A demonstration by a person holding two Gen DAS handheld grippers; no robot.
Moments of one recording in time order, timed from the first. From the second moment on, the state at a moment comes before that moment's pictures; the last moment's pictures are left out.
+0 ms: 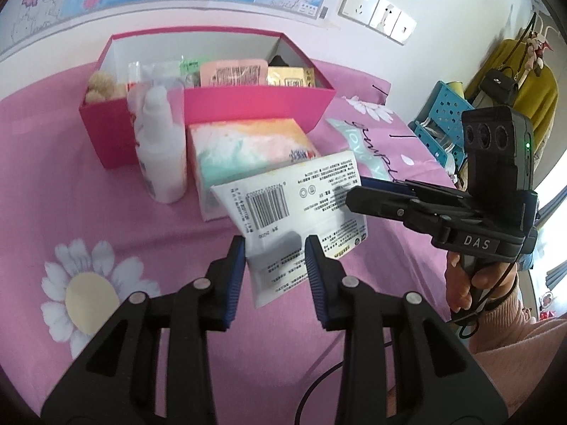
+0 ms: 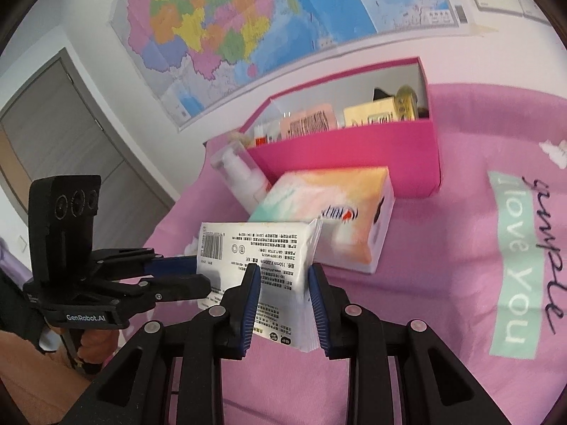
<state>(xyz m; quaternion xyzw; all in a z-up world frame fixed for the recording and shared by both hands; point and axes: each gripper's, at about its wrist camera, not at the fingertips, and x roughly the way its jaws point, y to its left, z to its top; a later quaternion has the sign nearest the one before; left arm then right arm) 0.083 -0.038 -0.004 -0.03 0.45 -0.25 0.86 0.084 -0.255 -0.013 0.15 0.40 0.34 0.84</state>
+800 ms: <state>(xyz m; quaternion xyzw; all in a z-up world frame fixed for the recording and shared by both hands) 0.134 -0.047 0.057 0.00 0.39 -0.25 0.89 0.132 -0.265 0.047 0.15 0.33 0.33 0.87</state>
